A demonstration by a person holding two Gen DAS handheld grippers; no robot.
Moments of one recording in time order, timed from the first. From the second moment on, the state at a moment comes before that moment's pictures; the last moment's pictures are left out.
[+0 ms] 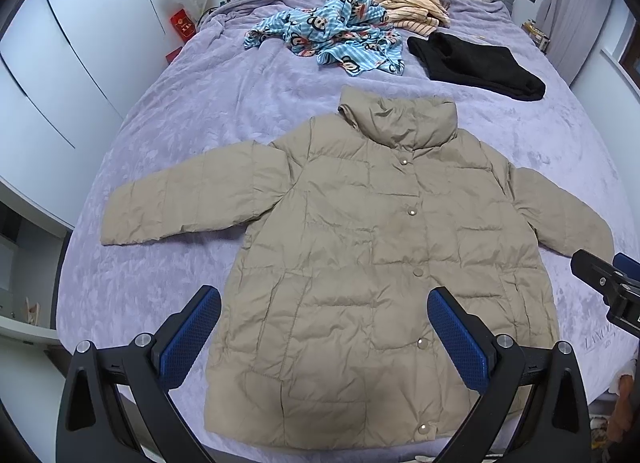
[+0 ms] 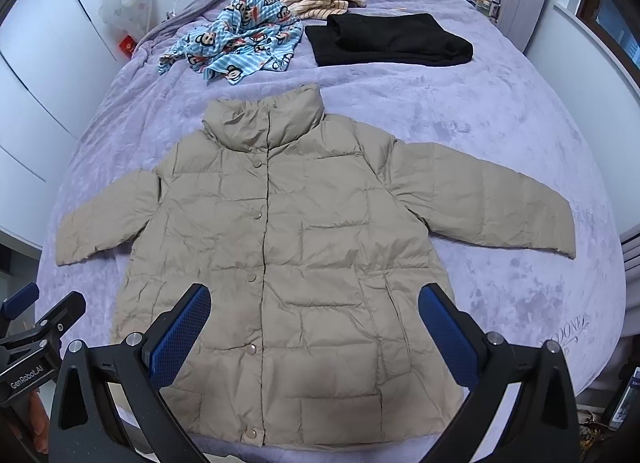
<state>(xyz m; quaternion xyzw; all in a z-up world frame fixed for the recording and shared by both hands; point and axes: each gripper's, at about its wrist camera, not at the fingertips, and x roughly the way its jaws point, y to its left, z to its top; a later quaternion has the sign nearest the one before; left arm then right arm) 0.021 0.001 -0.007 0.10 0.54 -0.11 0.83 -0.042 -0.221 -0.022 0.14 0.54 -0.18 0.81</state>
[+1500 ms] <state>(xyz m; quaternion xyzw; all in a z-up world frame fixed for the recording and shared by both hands) 0.020 -0.002 -0.009 0.09 0.55 -0.11 0.82 -0.046 -0.230 -0.023 0.15 0.54 -0.18 0.81</state>
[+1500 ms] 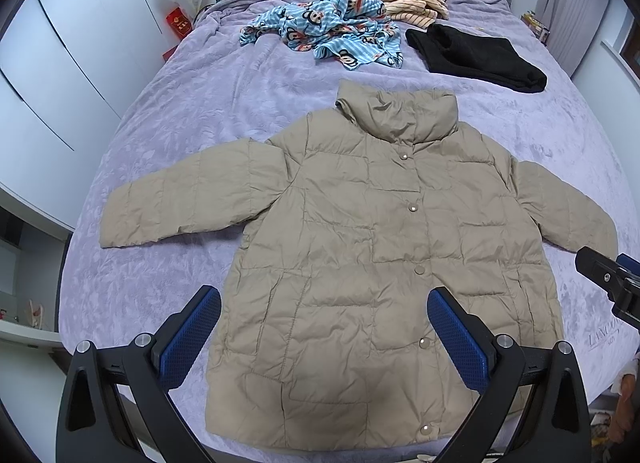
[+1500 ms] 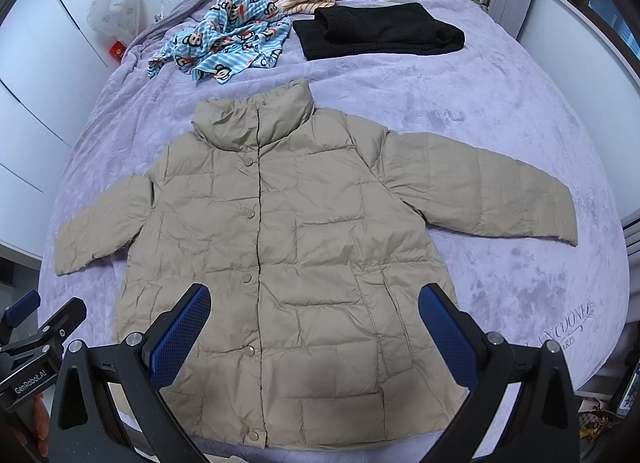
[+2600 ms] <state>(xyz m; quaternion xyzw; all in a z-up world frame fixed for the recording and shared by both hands) 0.017 -0.002 -0.014 0.09 0.55 -0.11 0.82 -0.046 -0.232 -0.024 0.16 0.54 -0.18 0.80</state>
